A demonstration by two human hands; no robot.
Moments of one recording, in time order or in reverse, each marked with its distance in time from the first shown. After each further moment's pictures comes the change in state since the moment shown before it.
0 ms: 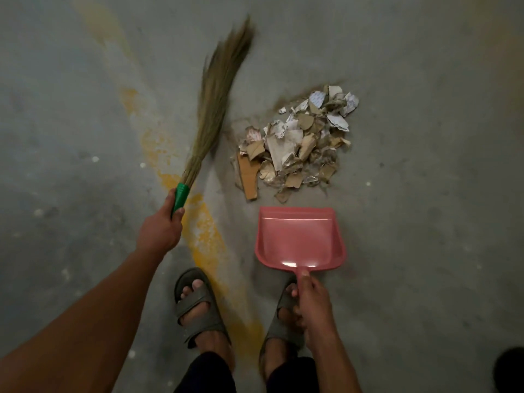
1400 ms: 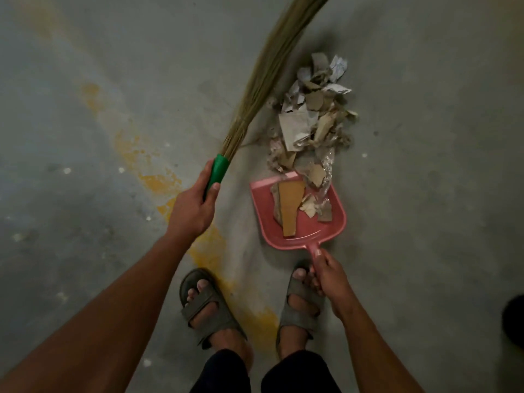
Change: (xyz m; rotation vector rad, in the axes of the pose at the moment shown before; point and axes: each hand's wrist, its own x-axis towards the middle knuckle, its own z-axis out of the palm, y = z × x) left_hand 0.016 0.078 0.021 -0.221 -0.025 0.435; right_hand 0.050 0.006 -0.022 -0.053 -0.123 -0.117
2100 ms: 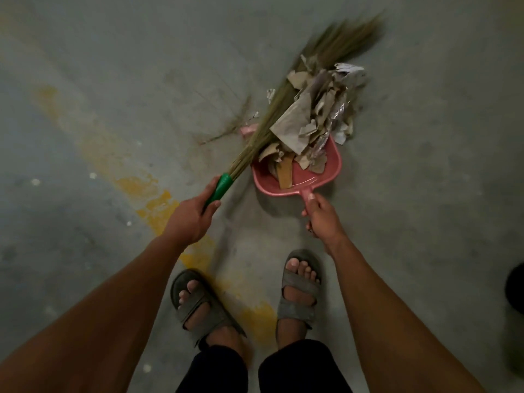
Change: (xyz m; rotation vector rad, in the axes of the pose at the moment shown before) left_hand 0.007 -0.024 0.050 0.207 -0.342 0.117; right_hand 0.106 -0.032 -0.015 -0.036 0.093 -0.039
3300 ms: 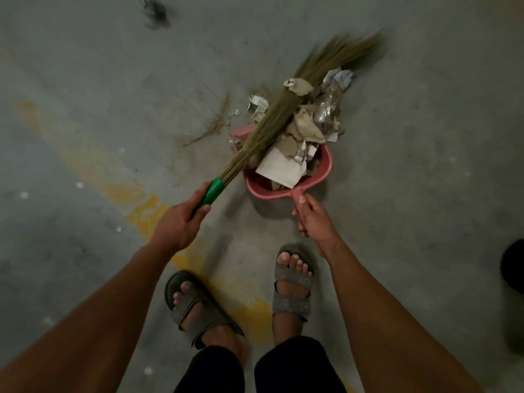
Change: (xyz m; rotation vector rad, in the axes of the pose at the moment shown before) left_hand -0.015 0.015 0.003 -0.010 -0.005 0.040; right_hand -0.015 0.025 -0.015 0.194 -0.048 -0.050
